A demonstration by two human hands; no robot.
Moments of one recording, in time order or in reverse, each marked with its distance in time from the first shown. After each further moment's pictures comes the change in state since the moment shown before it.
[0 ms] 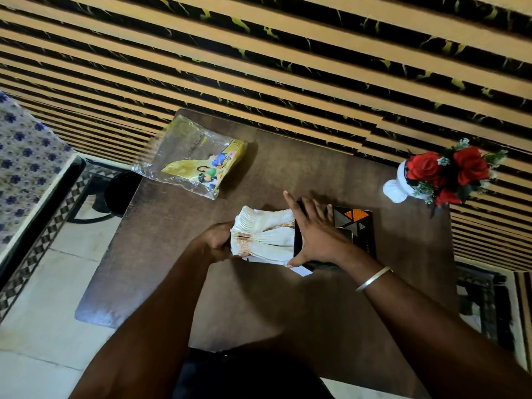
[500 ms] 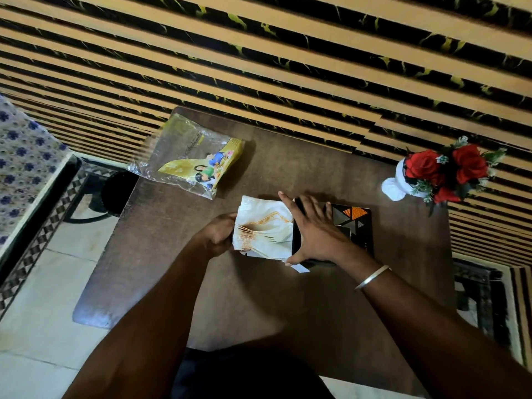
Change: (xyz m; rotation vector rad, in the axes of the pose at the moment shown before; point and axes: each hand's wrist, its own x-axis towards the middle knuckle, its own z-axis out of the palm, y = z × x) left_hand 0.002 0.010 0.009 0.175 -0.035 0.159; right_hand 0.002 -0.001 -0.002 -0.006 -0.009 0.014
